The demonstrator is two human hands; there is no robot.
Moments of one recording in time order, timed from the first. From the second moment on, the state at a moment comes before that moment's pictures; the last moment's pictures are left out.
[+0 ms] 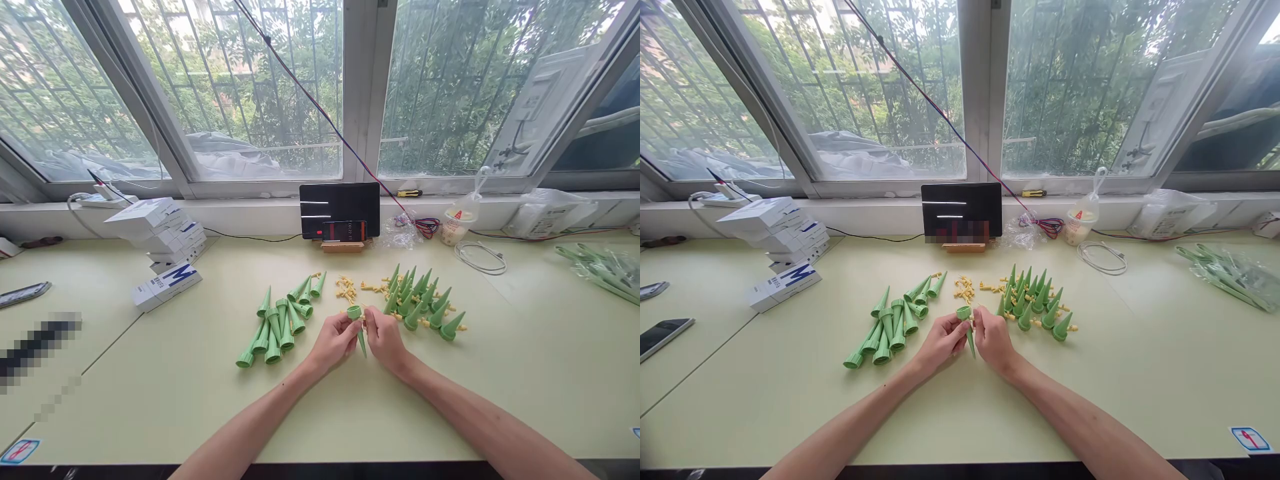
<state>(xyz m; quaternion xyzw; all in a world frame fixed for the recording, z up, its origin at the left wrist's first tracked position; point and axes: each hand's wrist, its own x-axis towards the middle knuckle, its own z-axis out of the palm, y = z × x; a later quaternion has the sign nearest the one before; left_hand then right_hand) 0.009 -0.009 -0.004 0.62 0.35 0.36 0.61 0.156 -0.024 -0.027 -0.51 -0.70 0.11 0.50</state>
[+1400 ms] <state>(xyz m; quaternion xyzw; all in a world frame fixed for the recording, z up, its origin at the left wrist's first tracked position) 0.006 -0.007 -0.014 0.69 0.35 0.38 0.51 0.148 -0.031 -0.017 -0.52 -0.64 0.18 0.54</state>
